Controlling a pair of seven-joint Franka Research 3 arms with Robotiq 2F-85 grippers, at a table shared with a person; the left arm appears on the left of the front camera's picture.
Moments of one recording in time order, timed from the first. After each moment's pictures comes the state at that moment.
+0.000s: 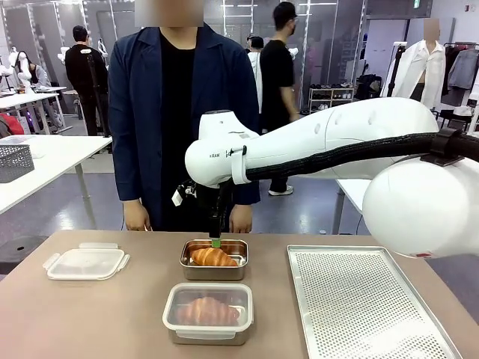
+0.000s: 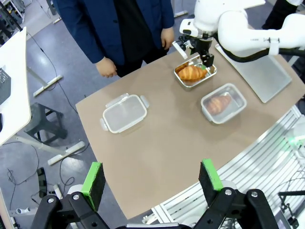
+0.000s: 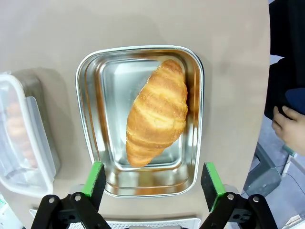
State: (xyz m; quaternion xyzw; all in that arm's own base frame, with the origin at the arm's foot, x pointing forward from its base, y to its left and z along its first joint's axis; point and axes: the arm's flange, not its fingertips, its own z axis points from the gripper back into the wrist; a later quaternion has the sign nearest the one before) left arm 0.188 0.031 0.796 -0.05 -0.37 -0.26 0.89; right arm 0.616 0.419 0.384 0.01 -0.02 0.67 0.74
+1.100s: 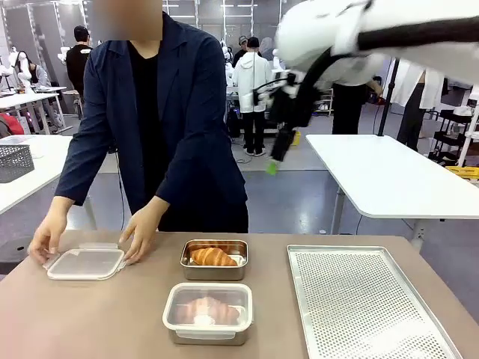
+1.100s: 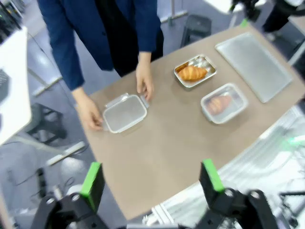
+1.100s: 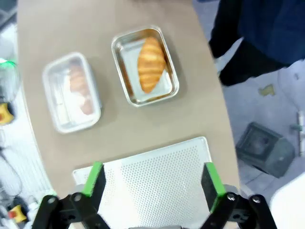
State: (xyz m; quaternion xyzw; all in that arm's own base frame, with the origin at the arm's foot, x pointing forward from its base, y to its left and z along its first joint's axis) left arm 0.188 0.031 0.796 -0.05 -0.37 -0.26 0.89; right arm 0.561 0.219 0.600 0.11 -0.13 0.57 0.81
